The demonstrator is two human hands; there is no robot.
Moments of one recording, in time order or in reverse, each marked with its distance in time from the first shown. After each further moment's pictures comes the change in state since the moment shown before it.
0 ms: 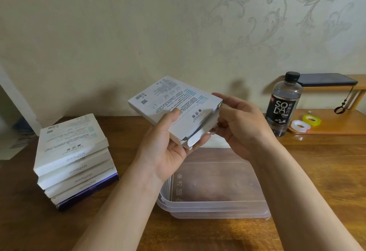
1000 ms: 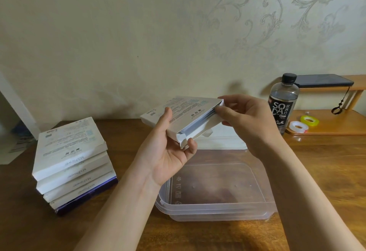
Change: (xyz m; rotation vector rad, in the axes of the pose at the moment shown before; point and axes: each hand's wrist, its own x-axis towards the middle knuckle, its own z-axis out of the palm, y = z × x) left_hand 0.002 0.002 0.000 -0.013 0.127 -0.163; right_hand 0.008 -0.002 -0.027 -0.480 0.139 -0.313
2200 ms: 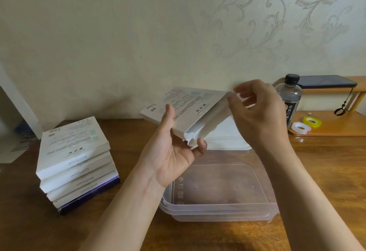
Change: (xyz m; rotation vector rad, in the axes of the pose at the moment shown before) left_hand 0.001 -0.002 -0.004 -0.044 -0.177 0.005; right_hand -0.011 -0.023 0.002 -0.457 0.256 -0.267
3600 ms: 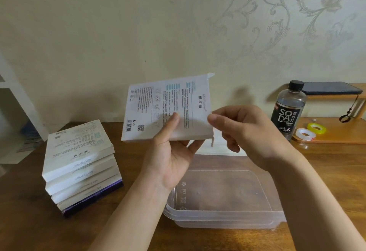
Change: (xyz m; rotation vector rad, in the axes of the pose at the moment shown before) left_hand 0.003 -0.006 -0.007 -0.009 -0.080 0.316; right_hand -0.009 -0.020 -0.008 0.527 -0.631 0.225
